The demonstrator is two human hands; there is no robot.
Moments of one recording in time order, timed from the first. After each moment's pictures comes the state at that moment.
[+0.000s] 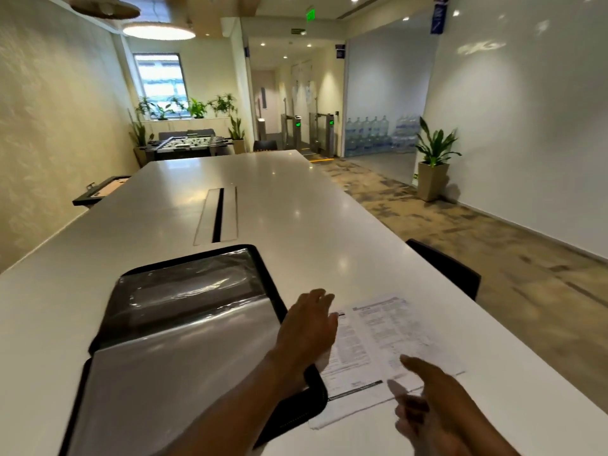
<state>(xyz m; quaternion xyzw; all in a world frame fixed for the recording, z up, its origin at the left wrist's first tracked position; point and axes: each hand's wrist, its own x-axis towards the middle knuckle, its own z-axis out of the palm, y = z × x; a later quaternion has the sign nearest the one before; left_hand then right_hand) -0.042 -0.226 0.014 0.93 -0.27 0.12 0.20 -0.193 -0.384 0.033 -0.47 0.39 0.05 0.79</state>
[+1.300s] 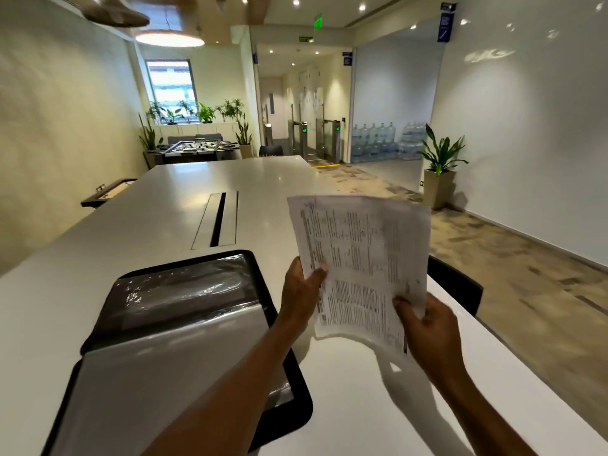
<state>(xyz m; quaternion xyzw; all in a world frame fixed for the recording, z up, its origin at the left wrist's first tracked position) -0.017 -0.259 0.065 0.65 -0.16 0.04 0.74 -0.136 -0.431 0.066 -0.79 0.11 -0.30 0.53</state>
